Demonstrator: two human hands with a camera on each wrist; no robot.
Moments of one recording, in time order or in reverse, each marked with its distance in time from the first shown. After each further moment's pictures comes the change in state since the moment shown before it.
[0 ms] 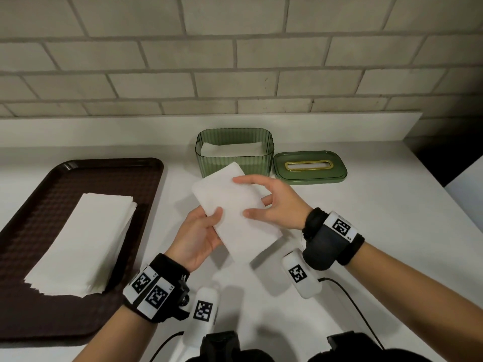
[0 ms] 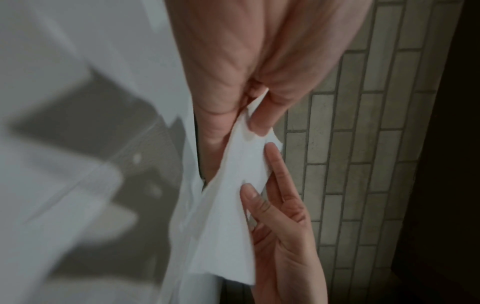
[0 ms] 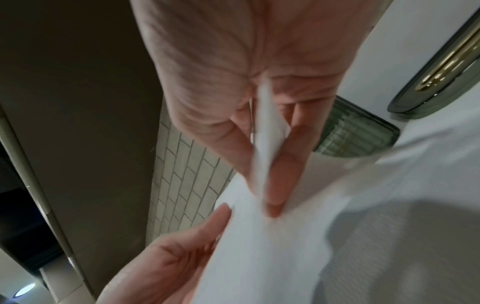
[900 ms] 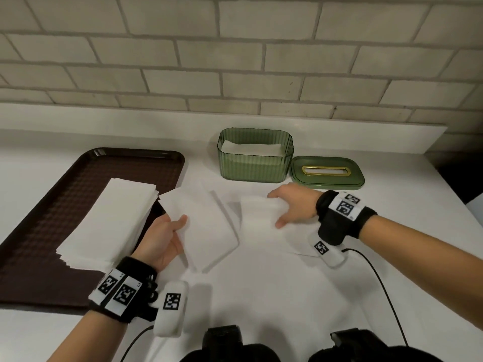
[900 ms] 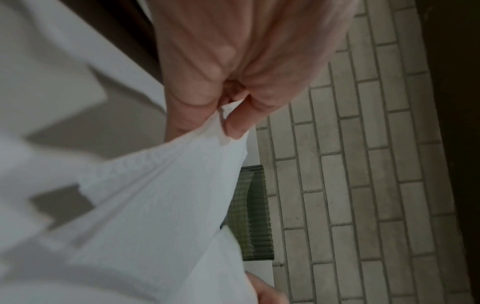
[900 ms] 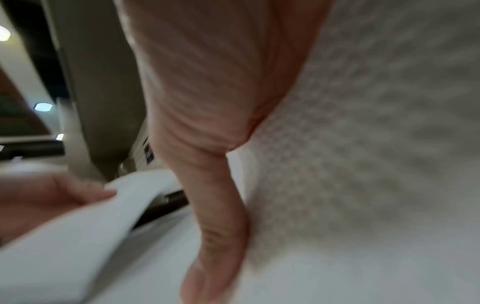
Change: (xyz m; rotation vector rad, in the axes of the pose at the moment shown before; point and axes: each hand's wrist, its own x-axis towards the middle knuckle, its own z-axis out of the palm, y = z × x) left_hand -0.029 0.014 -0.078 0.021 0.296 -0.012; right_hand 0.033 0.015 -0.019 -0.791 -0.442 0.178
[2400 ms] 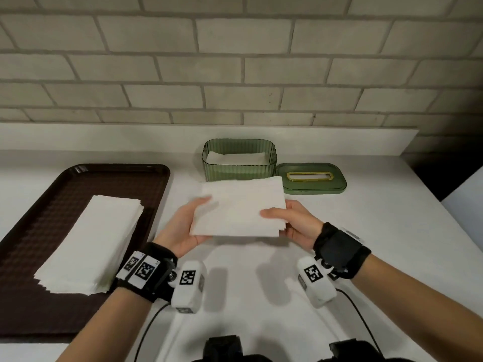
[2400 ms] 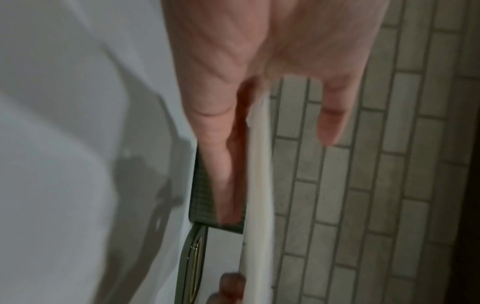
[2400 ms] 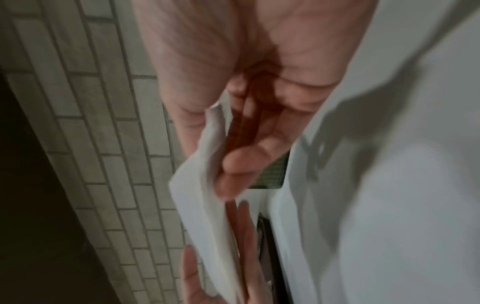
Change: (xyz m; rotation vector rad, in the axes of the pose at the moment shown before) left_hand 0.026 0.015 0.058 -0.082 -0.311 -0.167; right_hand -0.036 -0.004 0.040 1.488 0.245 0.175
